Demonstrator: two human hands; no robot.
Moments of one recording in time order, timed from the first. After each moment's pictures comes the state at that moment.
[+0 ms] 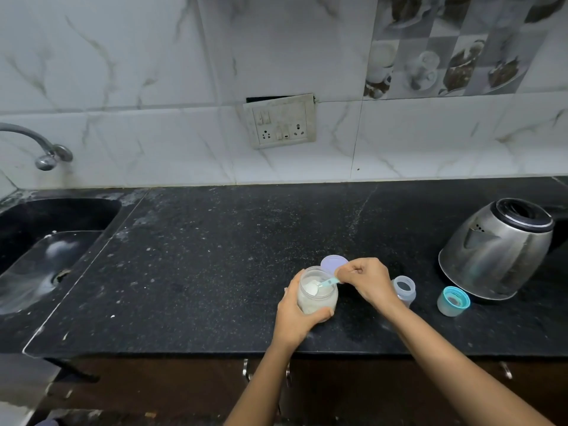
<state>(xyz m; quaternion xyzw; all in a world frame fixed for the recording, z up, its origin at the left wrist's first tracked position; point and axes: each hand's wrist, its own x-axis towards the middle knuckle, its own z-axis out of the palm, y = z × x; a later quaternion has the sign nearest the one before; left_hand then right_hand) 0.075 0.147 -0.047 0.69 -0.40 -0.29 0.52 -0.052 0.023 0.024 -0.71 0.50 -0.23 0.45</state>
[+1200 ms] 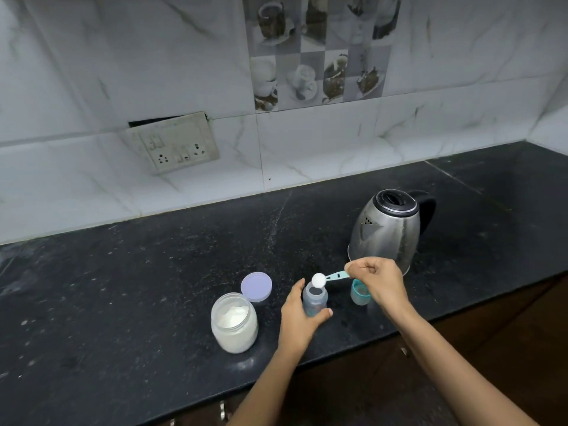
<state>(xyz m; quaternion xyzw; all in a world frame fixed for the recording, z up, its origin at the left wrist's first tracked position) -0.048 0.050 -0.040 0.67 -0.49 -0.34 0.44 -0.209 -0.014 0.045 -0.59 0.57 -0.40 0.42</state>
